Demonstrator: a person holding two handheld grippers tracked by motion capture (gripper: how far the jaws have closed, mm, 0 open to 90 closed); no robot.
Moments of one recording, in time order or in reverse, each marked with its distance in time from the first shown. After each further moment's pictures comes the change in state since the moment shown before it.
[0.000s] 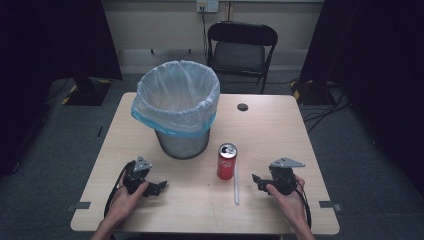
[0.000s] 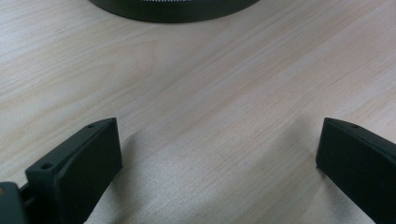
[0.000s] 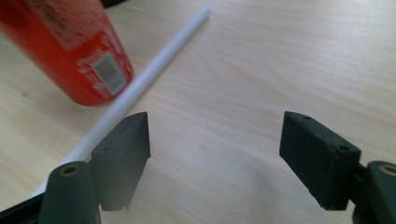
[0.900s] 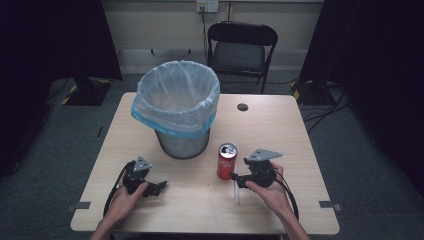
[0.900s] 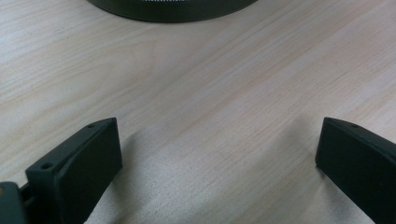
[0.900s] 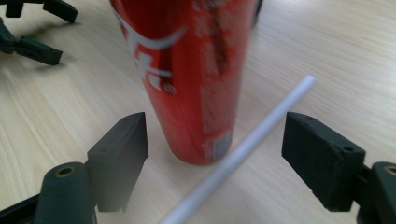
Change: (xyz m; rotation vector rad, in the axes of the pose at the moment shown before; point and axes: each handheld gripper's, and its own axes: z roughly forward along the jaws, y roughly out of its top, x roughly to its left) left arm 0.000 0.000 0.000 -0.001 -0.005 0.004; right arm 0.049 0.046 0.016 -0.032 0.212 -0.187
